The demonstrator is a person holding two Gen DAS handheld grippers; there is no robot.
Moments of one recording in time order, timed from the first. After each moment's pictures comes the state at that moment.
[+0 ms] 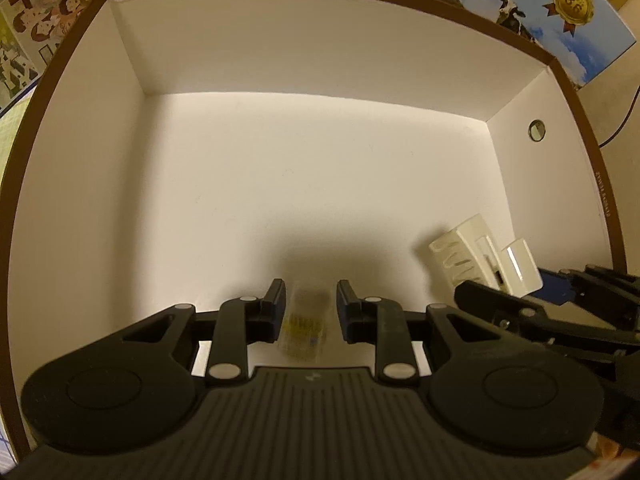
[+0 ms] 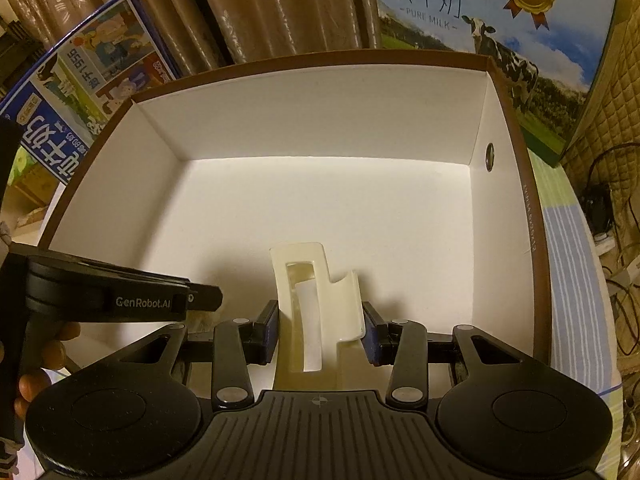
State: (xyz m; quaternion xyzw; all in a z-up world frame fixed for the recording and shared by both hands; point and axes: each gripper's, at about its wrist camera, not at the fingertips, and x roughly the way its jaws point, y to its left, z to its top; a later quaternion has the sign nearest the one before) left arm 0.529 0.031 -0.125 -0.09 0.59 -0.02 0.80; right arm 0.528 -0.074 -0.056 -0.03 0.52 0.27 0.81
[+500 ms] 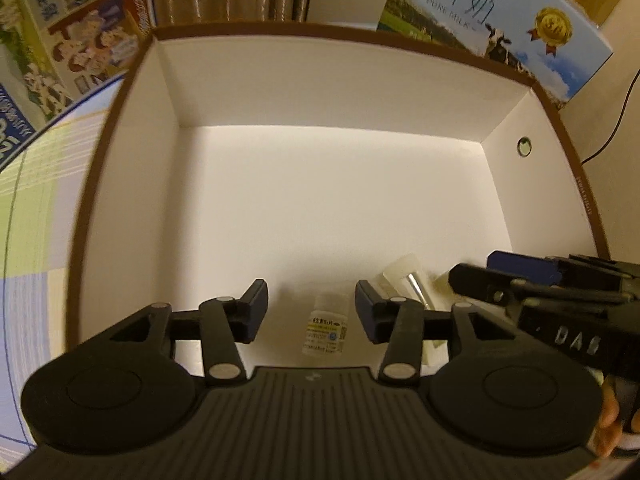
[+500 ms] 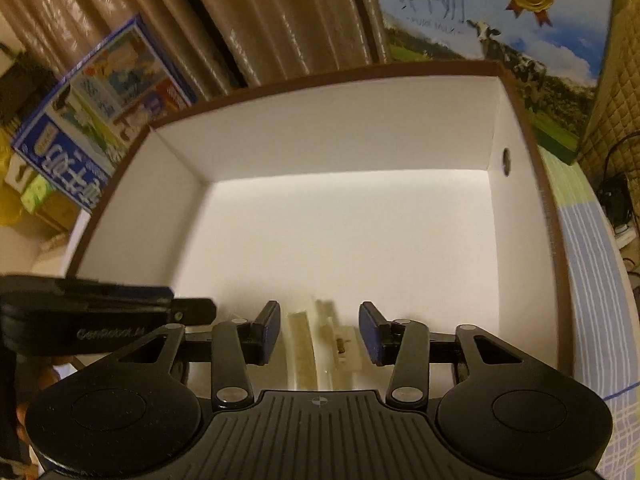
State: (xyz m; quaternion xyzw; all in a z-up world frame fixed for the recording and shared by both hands) left arm 0.499 0.045 -0.095 -0.08 0.55 -0.01 0.83; right arm 0.527 -0.076 -0.042 0.03 0.50 0.28 0.82
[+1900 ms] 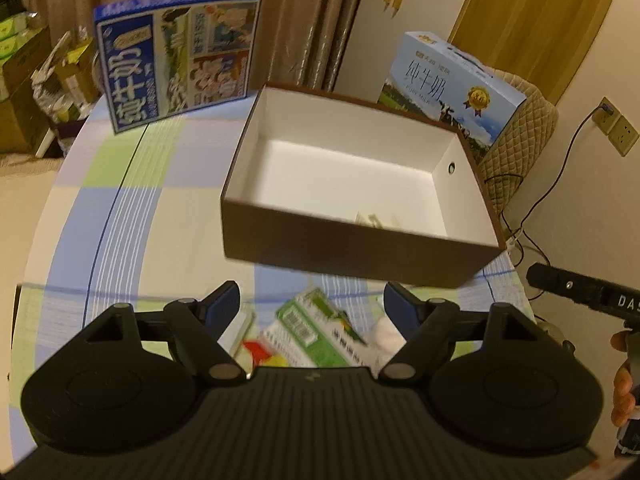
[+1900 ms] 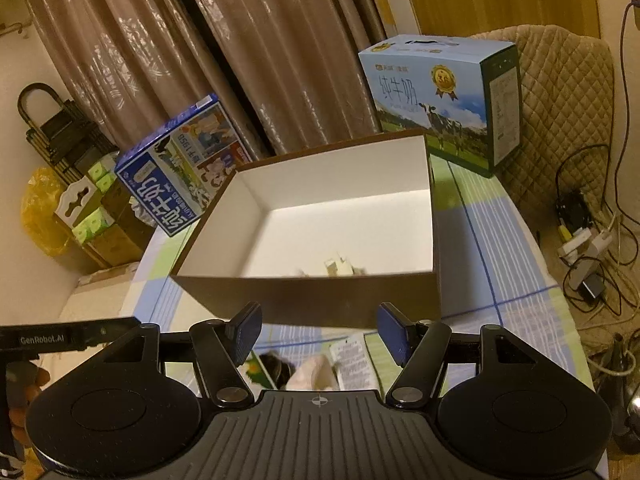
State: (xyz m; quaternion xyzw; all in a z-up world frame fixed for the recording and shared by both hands) left arm 0.273 0.045 0.021 -0.13 0.44 0.04 0.89; right arm 0.353 -0.180 0.063 0.07 0.41 0.31 0.85
